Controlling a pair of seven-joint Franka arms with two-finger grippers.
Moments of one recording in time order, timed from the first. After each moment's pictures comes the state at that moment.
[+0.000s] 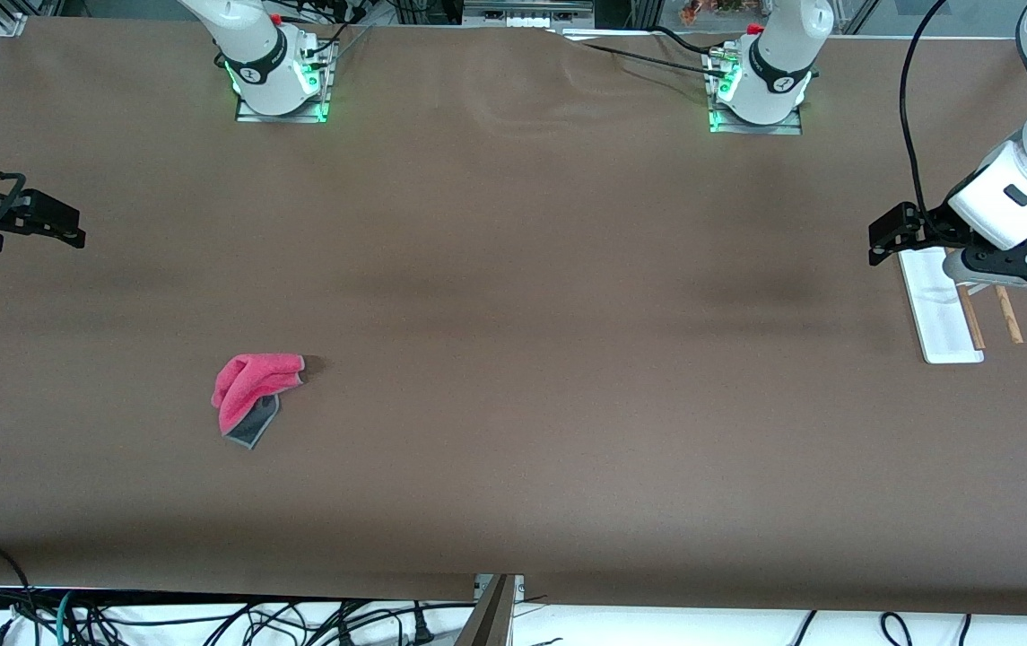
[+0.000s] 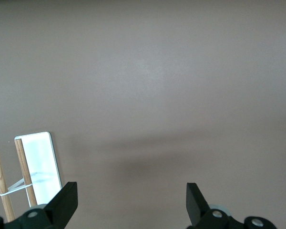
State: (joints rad) left arm -0.02 0.03 -0.04 -1.68 0.01 1.73 0.05; right arm 0.01 0.13 -0.03 -1.48 -0.04 1.54 -0.10
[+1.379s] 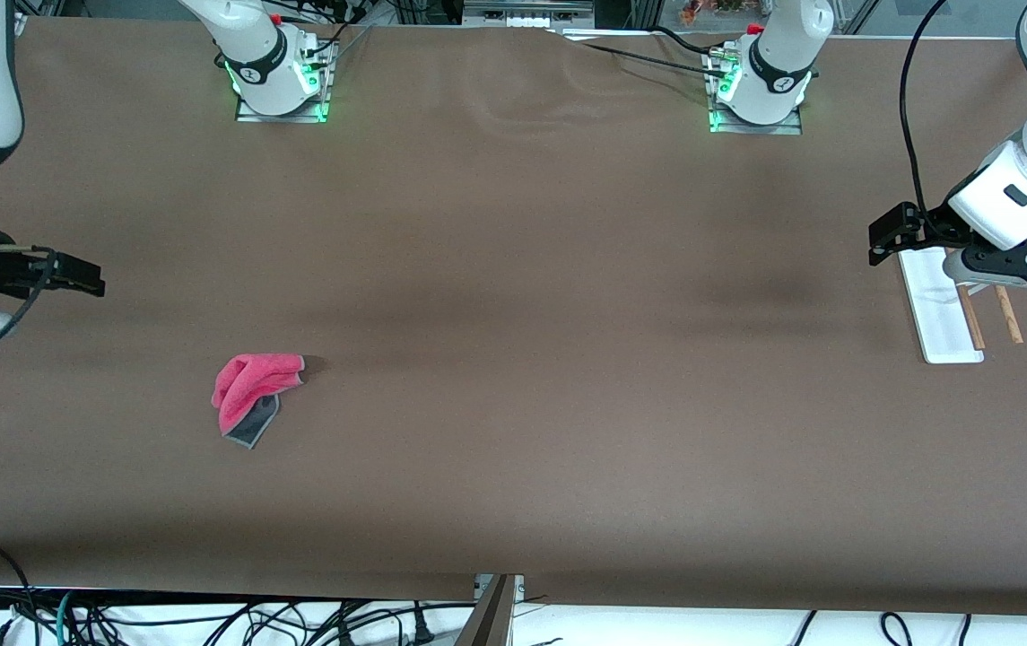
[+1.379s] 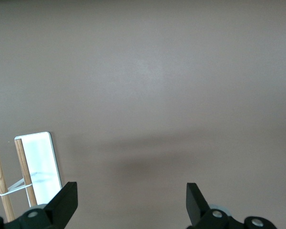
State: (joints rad) left arm -0.02 0.03 -0.04 -1.68 0.01 1.73 0.05; right arm -0.01 0.27 -0.04 -1.48 -0.04 1.66 -0.10
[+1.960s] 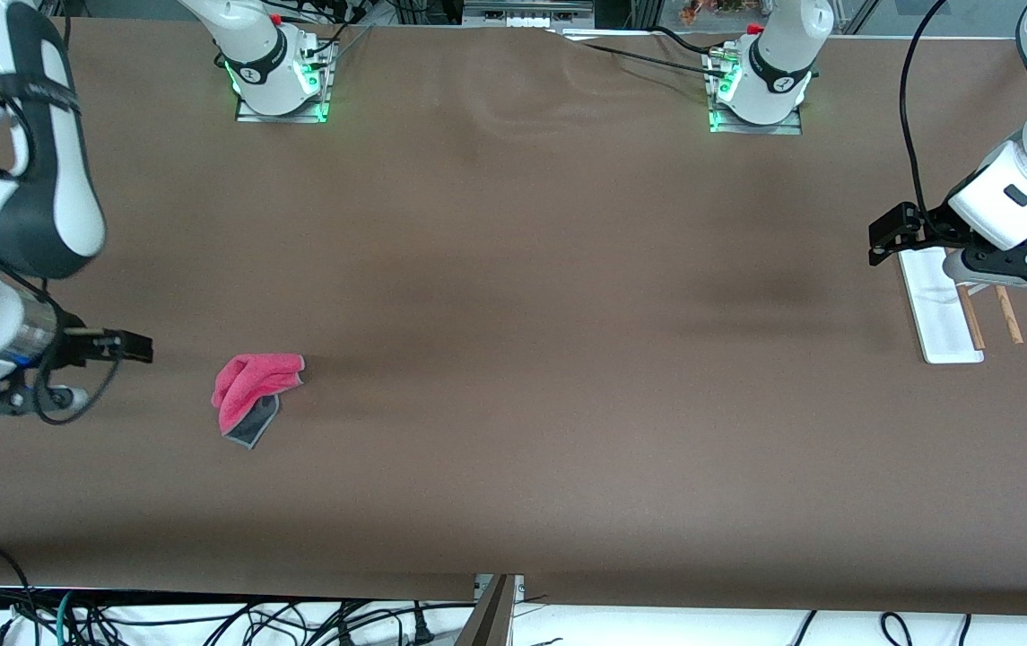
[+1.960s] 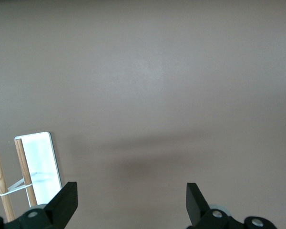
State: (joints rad) left arm -0.02 0.03 -0.04 -1.68 0.01 1.73 0.05; right arm -0.01 0.50 -0.03 -1.48 -0.04 1.94 -0.10
